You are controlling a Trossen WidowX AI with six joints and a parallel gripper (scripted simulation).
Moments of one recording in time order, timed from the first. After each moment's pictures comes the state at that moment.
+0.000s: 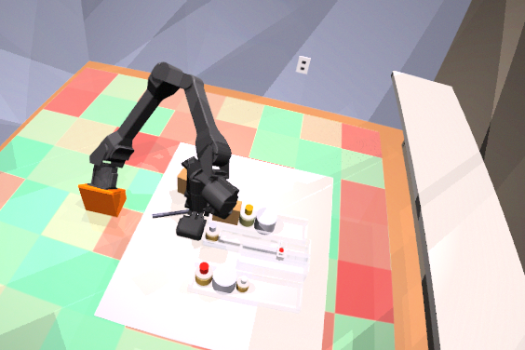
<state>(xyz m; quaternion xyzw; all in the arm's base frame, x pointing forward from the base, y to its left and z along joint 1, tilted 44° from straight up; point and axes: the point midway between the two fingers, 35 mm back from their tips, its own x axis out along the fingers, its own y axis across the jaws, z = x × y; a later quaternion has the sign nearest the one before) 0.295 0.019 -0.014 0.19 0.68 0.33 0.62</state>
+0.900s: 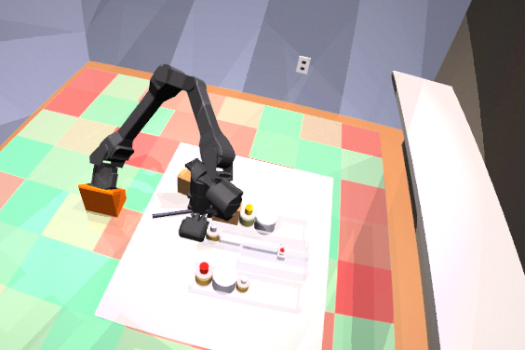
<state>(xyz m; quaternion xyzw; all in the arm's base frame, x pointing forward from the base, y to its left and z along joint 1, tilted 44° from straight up) 0.303 0.022 -0.016 0.19 0.69 0.33 0.62</state>
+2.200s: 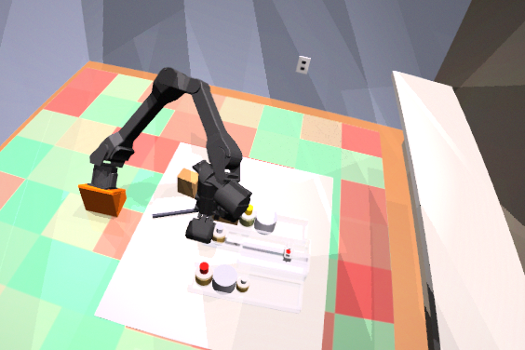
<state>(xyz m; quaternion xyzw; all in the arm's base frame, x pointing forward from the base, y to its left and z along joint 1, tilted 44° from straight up) 0.319 0.026 -0.015 0.19 0.69 0.33 0.62</state>
